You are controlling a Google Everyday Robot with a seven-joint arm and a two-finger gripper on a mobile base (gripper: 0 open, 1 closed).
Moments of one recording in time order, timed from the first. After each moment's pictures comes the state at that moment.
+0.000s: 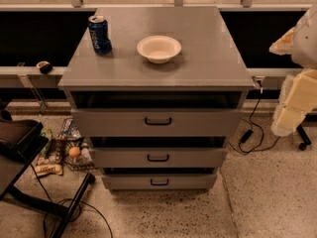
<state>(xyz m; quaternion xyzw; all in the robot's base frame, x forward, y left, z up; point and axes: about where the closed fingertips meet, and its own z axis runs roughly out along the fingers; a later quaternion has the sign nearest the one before) 0.438 -0.217 0.976 -0.60 0.78 -0.03 0.16</state>
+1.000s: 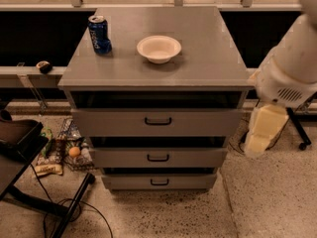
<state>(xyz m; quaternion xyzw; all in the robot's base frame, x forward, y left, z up) 0.448 -0.204 0.897 -0.60 0.79 -0.03 0.12</state>
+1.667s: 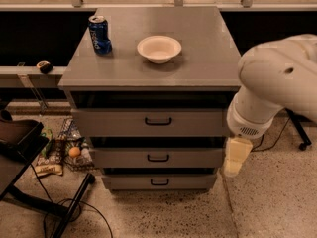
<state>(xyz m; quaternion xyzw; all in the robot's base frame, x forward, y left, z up) 0.472 -0.197 0.780 -0.61 0.79 -0.06 0.08</state>
